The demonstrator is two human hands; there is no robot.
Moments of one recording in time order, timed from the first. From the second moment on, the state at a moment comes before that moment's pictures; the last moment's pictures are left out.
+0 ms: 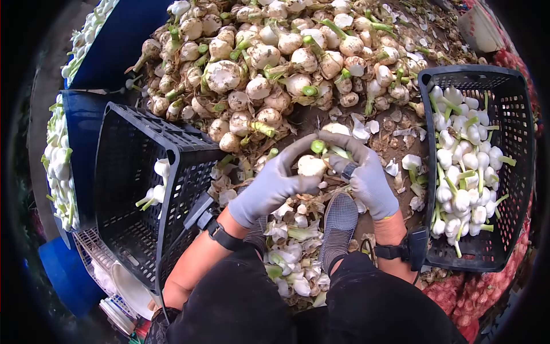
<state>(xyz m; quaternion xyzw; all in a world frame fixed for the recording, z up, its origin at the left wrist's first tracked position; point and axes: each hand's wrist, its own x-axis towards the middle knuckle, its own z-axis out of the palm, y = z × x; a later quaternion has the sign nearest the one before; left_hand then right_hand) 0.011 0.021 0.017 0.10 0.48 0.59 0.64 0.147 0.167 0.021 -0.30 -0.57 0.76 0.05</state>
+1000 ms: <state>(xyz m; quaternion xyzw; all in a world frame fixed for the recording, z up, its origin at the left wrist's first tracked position) 0.019 0.013 0.005 0.26 0.59 0.52 0.56 0.164 0.145 0.012 -0.38 -0.48 0.79 -0.04</state>
